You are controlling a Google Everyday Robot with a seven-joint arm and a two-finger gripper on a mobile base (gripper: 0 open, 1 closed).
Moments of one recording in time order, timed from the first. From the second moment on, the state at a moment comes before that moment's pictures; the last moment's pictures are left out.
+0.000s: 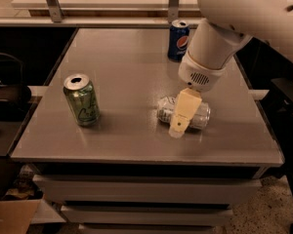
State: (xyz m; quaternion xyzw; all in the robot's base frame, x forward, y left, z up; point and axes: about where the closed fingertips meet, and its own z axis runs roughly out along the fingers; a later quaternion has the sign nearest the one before) arm 0.497 -0.084 0.856 -0.60 0.79 0.08 0.10
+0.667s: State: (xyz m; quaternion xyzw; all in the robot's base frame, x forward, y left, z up) arm 0.498 -0.081 0.887 -0.61 0.78 0.07 0.11
